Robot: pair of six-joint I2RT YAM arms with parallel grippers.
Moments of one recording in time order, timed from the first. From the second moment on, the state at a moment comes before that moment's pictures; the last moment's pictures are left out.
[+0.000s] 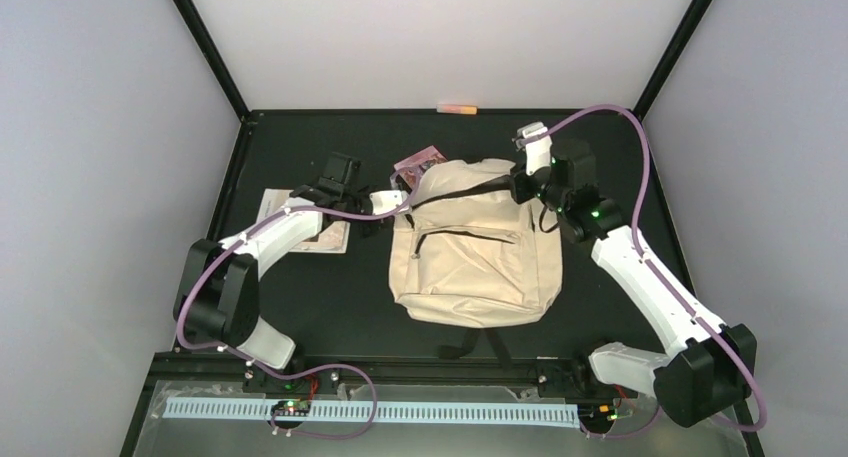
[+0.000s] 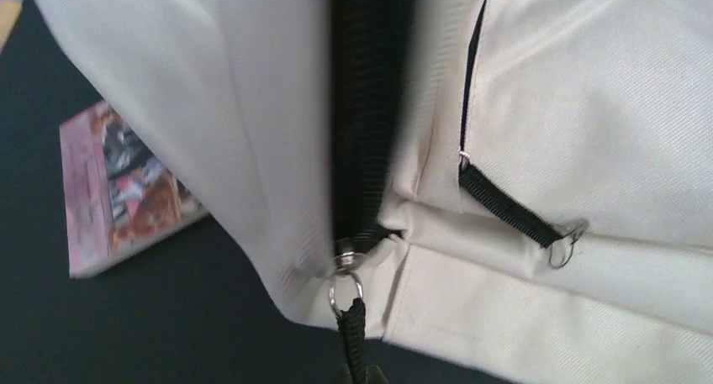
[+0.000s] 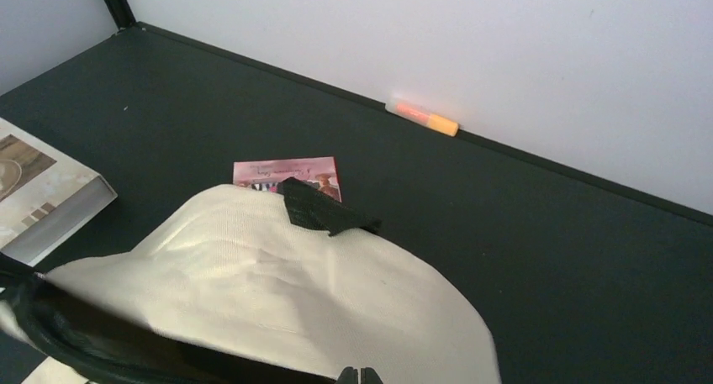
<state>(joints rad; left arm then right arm) -0.35 1.54 1.01 -0.39 0.51 0.92 0.40 1.18 1.02 -0.26 -0.03 -0.02</state>
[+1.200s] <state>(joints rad) -0.35 1.43 1.19 -0.46 0.47 0.81 0.39 2.09 1.96 -0.79 -0.42 -0.53</state>
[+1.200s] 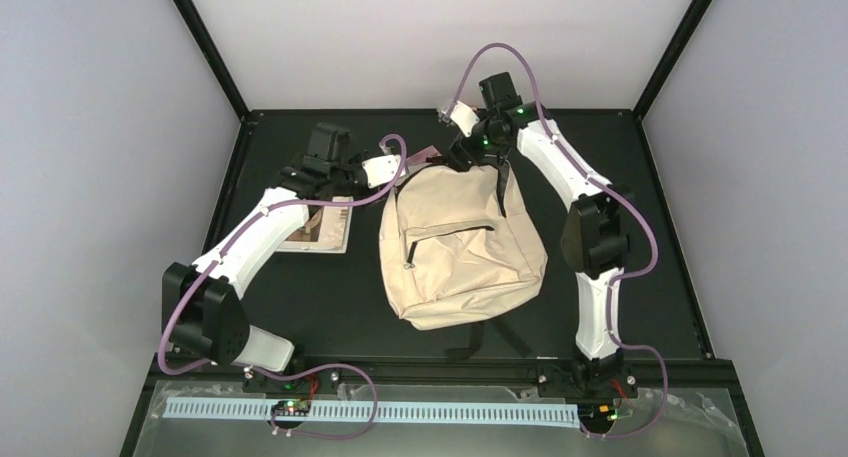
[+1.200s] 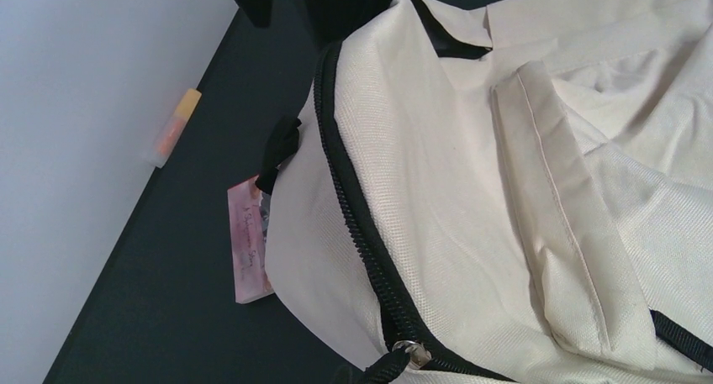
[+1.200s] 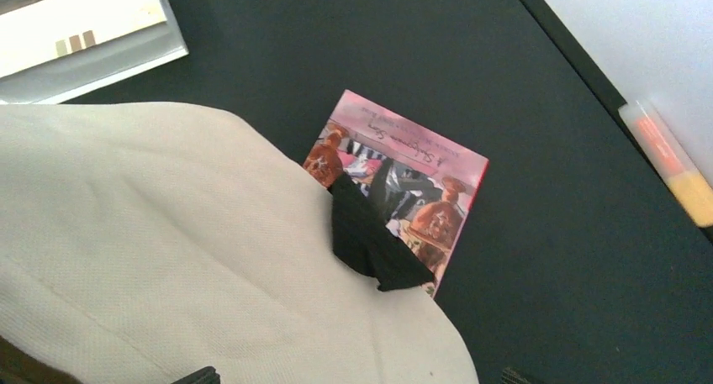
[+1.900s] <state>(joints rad) -0.35 1.44 1.19 -0.46 0.44 0.82 0.48 1.75 1.56 -0.74 -0.45 -0.70</state>
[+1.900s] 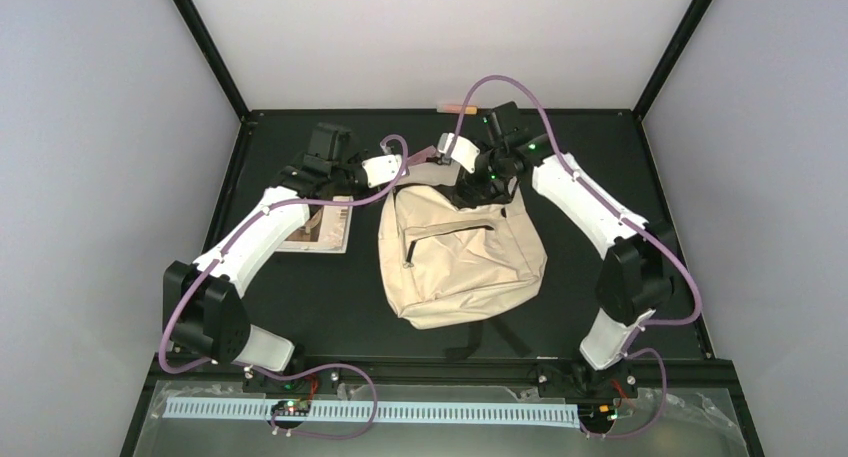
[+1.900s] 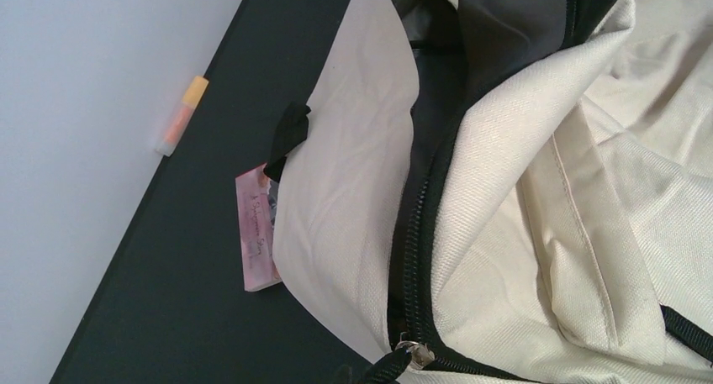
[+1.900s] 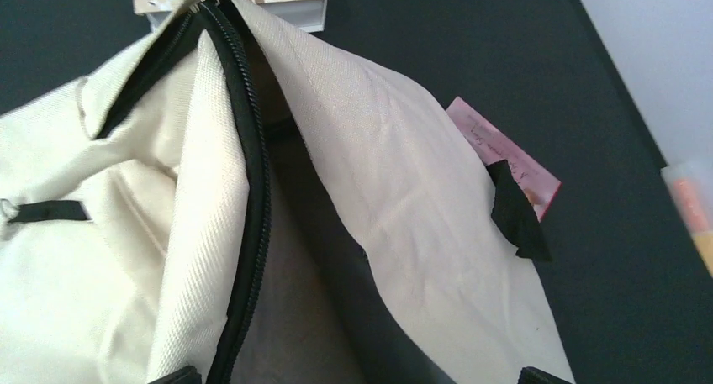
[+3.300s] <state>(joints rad) -0.34 1.44 0.95 -0.45 0.37 0.79 0.19 1.61 1.33 -0.43 -0.14 -0.11</state>
